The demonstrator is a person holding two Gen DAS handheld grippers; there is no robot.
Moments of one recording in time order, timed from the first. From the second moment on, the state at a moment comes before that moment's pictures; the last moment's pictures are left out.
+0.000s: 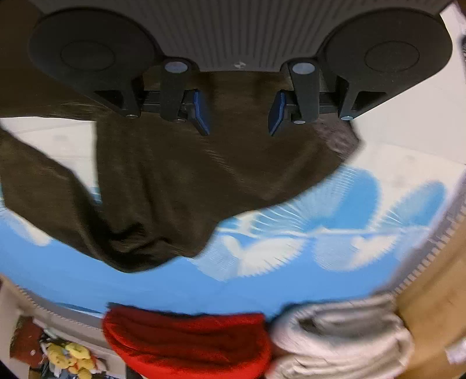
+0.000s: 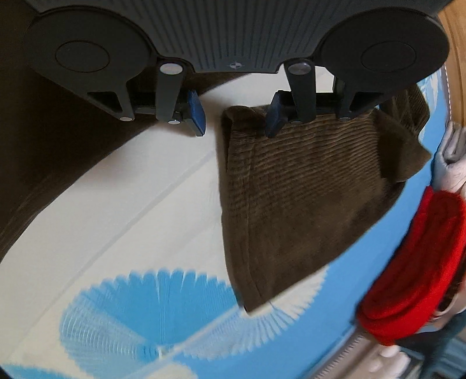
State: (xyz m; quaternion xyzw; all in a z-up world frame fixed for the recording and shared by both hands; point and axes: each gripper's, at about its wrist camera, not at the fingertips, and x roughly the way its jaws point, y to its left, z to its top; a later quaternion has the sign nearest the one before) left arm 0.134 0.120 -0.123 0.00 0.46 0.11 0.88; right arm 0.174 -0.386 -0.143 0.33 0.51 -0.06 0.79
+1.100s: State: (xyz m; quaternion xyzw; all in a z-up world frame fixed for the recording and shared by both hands) left arm 0.192 -0.013 -0.183 0.18 0.47 -0.19 0.84; right arm 0.255 -0.538 0.036 0.43 0.20 -0.19 0.86
